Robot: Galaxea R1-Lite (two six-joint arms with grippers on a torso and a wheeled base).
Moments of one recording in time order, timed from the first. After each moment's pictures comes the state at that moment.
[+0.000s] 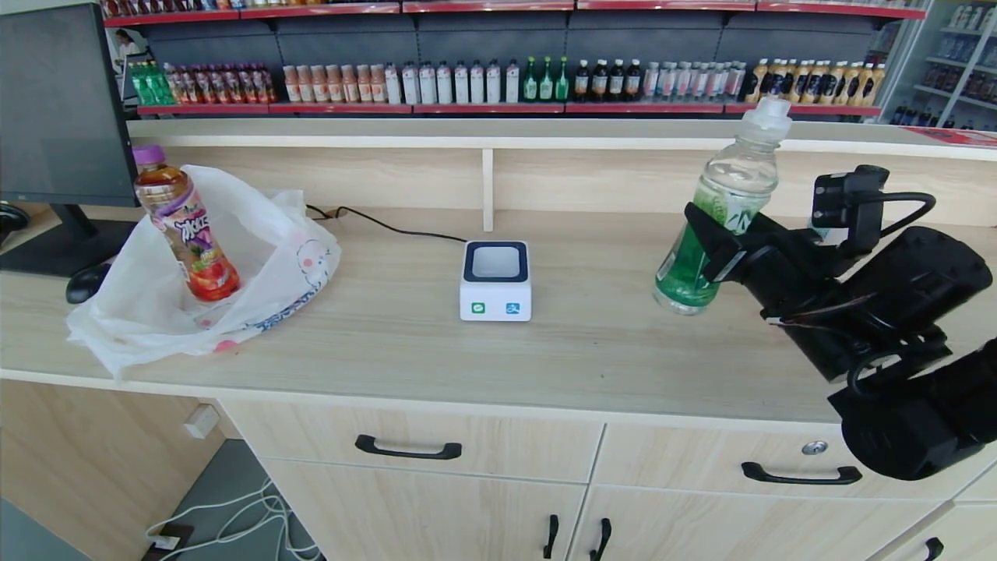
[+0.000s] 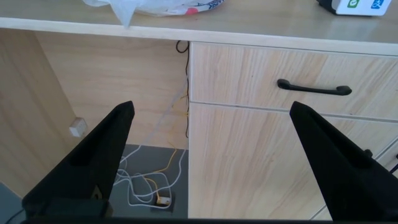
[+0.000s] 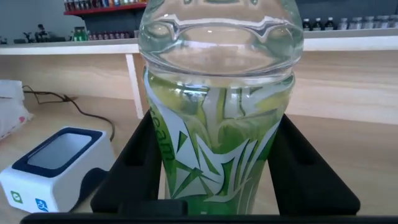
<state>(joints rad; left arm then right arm) 0.00 0.00 0.00 -0.01 0.00 0.03 0.27 1.89 -0.72 -1.57 0.01 0.03</state>
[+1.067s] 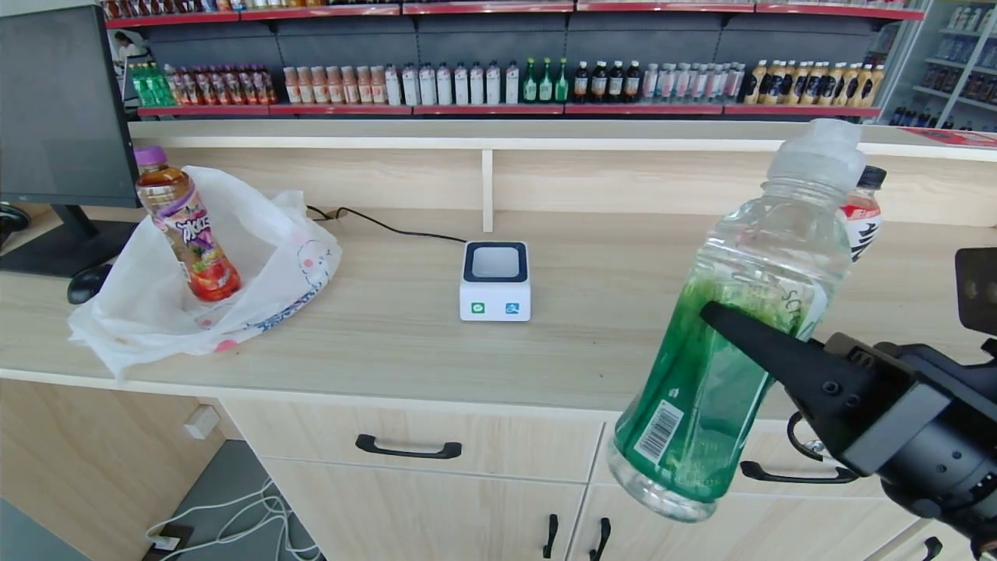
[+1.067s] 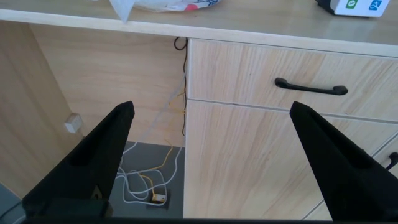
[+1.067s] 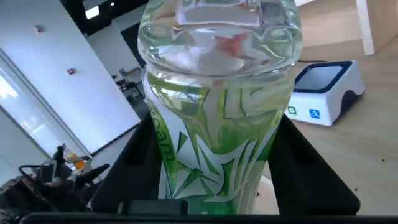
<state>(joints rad) 0.00 0.00 0.00 0.00 0.00 0.02 0.64 1.46 -0.26 -1.57 0.25 0.52</state>
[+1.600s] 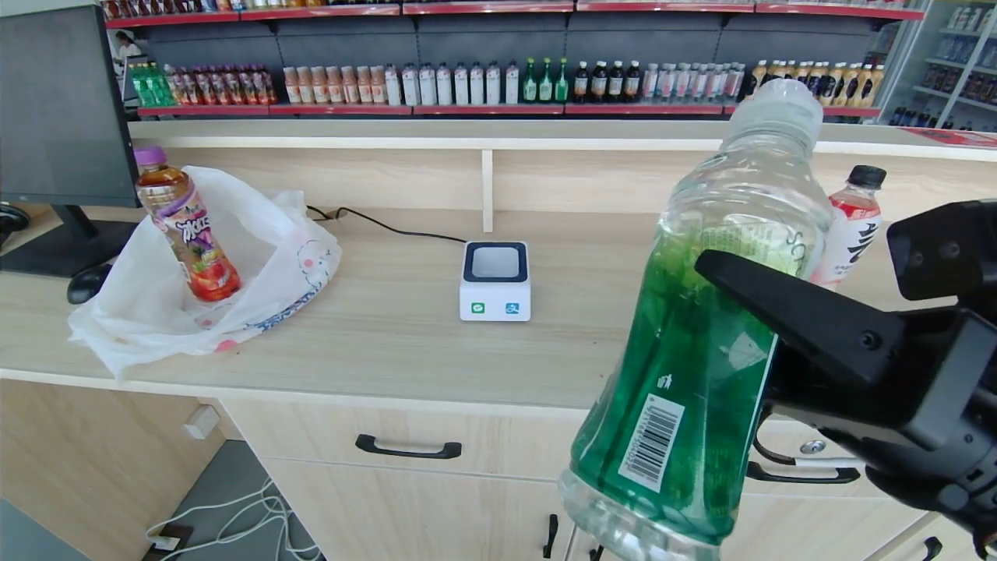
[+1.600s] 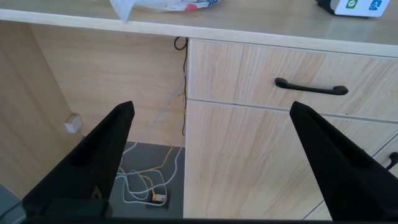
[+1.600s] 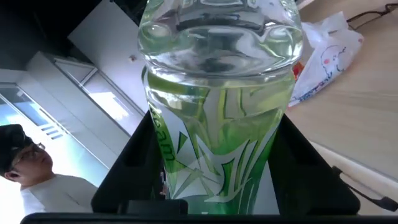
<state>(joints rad) 0.00 0.00 0.00 0.00 0.00 0.02 0.75 1.48 -0.38 -1.57 0.31 0.89</state>
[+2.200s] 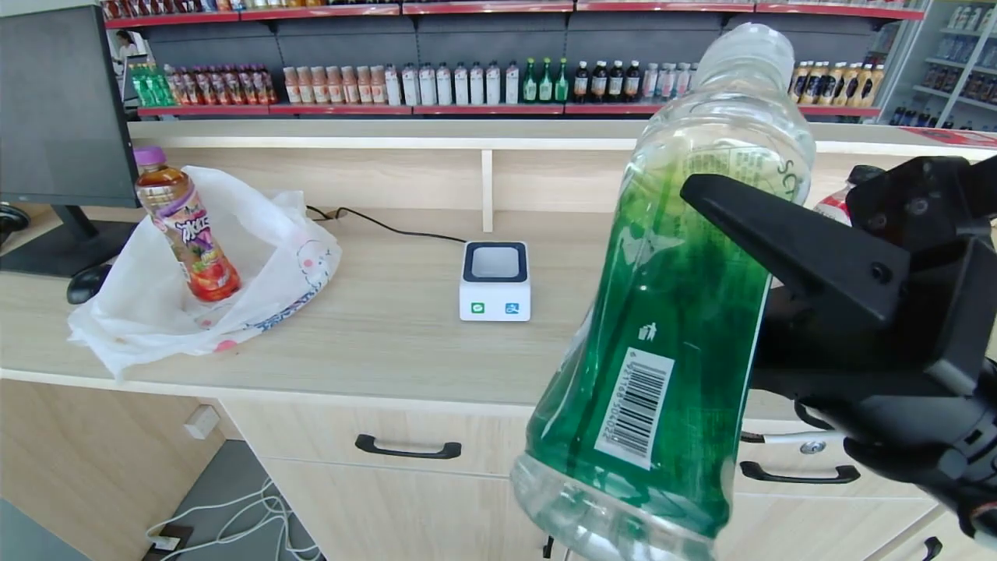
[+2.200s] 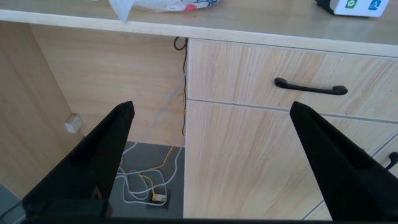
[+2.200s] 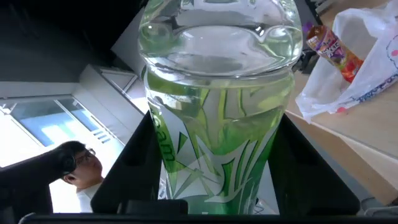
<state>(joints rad) 0.00 0.00 0.00 0.00 0.00 0.02 0.82 1.52 -0.51 -1.57 0.31 1.03</state>
